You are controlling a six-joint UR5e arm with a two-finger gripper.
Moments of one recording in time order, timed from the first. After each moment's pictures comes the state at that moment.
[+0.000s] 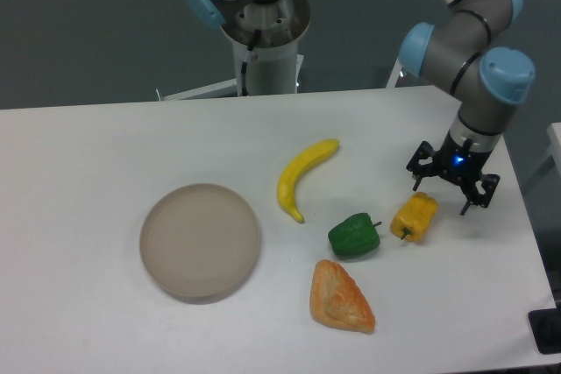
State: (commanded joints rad) arm 2.56 -1.98 -1.67 -0.95 1.35 1.40
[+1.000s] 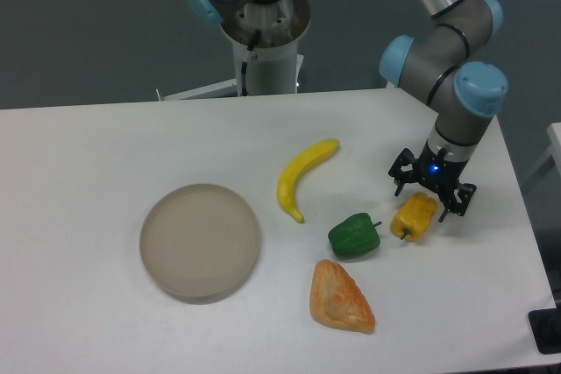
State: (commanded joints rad) arm 2.52 -2.00 -1.72 -0.90 1.35 1.40
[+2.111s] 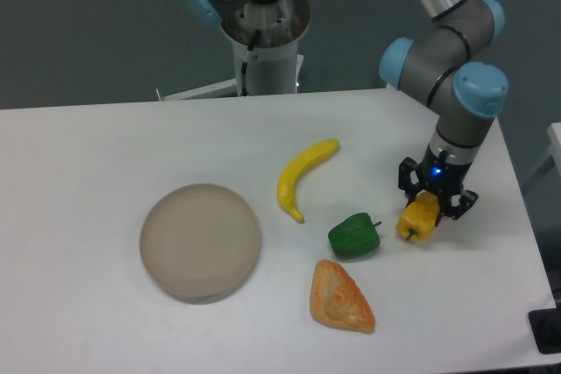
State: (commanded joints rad) arm 2.52 -1.97 -1.61 -0.90 1.35 1.42
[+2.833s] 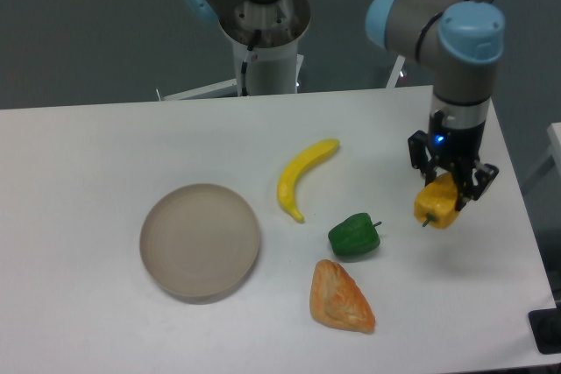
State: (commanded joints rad) arm 2.39 -1.90 -1.51 -0.96 1.54 1.44
